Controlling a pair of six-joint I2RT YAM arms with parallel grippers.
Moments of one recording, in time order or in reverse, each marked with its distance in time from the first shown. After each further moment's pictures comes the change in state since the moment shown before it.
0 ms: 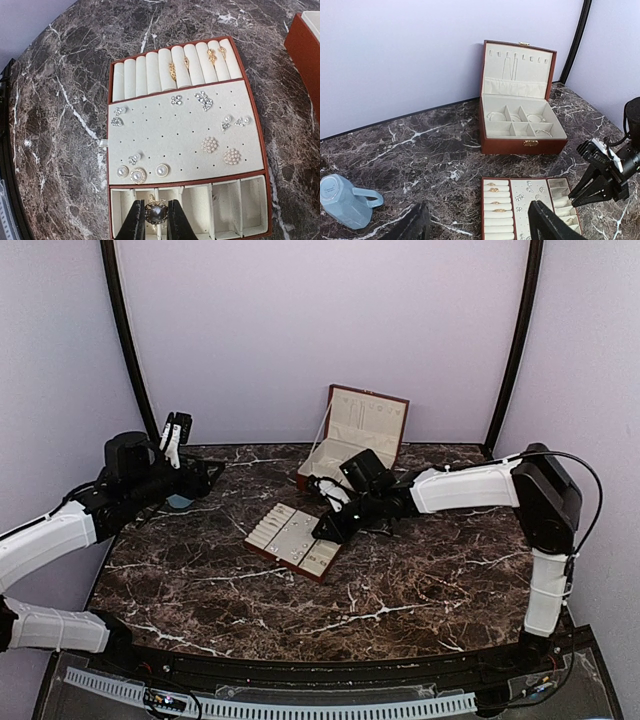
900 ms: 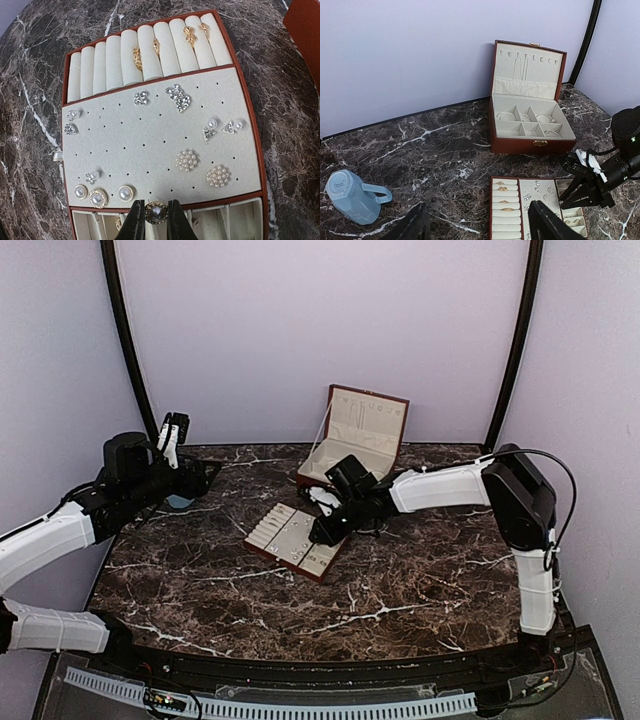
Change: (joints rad) left arm 0.000 -0.021 0.000 -0.022 -0.066 0.001; right arm 0.008 0.161 0.150 -0.095 0.084 -0.011
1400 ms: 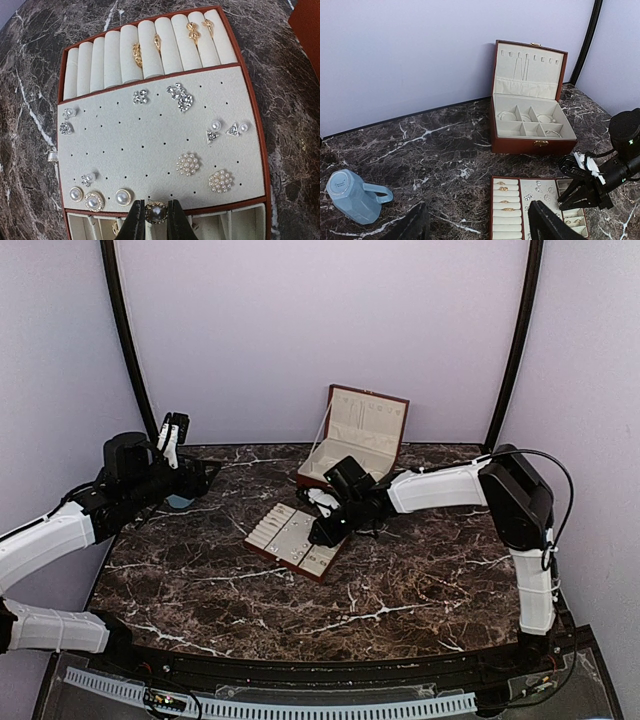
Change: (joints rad) left arm 0.000 0.000 0.000 -0.001 -0.010 0.000; right arm 0.003 0.023 0.015 -0.004 0.002 -0.019
